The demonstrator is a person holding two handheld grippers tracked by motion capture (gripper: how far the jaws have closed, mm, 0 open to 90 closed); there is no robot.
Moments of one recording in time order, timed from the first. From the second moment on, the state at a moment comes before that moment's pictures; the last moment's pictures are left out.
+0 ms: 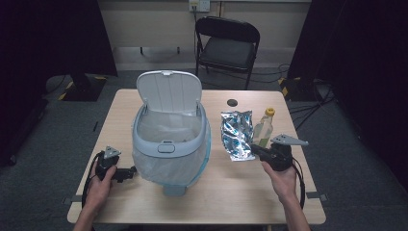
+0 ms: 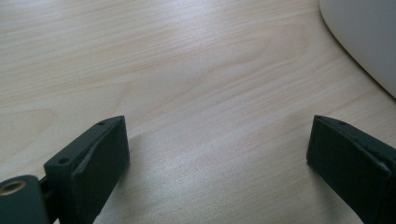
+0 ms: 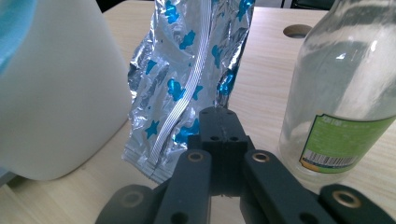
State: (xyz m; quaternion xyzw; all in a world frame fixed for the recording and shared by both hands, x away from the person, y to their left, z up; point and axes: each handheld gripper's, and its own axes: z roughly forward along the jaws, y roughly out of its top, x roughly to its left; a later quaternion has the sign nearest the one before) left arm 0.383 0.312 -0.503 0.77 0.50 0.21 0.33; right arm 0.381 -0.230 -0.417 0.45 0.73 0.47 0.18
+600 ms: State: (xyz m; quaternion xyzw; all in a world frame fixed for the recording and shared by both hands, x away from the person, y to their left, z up) left arm 0.383 0.312 -0.503 0.77 0.50 0.21 0.33; right arm 0.367 -0.234 -0.386 0.42 0.73 0.50 0.19
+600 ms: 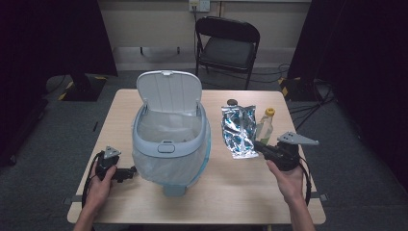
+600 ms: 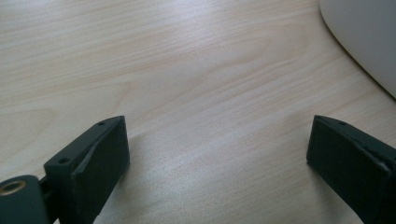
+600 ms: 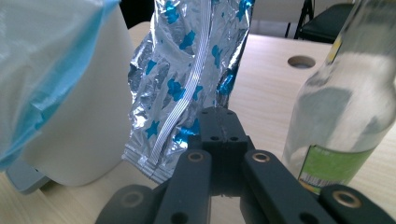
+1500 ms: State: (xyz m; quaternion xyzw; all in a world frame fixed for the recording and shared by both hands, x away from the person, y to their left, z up) left arm 0.383 0.312 -0.503 0.77 0.50 0.21 0.33; right arm 0.332 -0.232 -0.320 0.36 0.71 0.57 0.20
